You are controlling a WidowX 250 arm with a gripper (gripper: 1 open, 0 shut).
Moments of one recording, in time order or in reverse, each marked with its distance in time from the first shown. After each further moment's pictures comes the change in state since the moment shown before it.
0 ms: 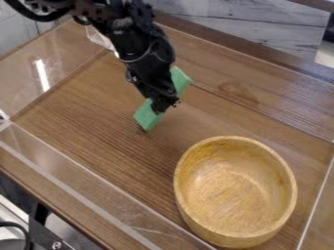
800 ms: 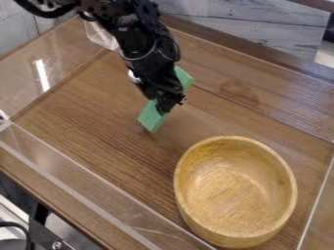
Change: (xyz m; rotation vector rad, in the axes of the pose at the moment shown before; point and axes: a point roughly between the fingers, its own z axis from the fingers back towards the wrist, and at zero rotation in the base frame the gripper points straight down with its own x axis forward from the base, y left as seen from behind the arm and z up) arm 0.004 -0.011 0.000 -0.026 0.022 0.066
